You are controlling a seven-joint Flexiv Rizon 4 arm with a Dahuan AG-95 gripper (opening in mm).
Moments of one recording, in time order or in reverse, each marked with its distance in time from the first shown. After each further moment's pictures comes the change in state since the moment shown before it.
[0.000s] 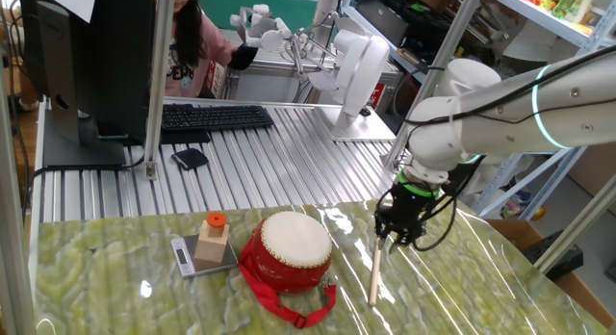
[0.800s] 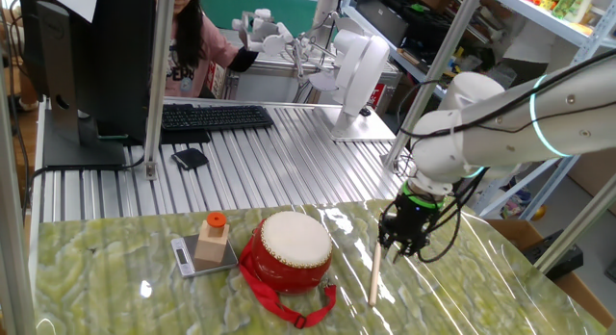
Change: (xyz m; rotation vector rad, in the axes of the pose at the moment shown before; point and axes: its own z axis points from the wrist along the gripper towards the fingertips) arm 0.007 -0.011 0.017 -0.007 -0.004 0.020
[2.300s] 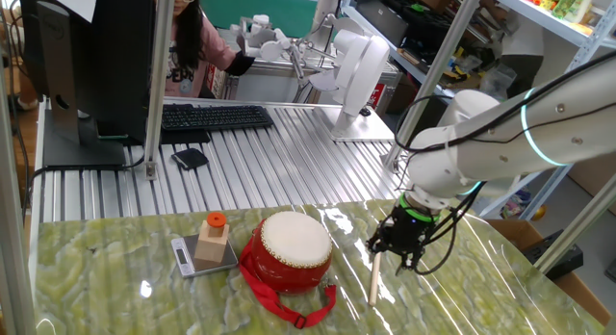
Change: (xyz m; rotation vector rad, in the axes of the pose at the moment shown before) arm 0.008 0.003 0.027 -0.038 0.001 0.012
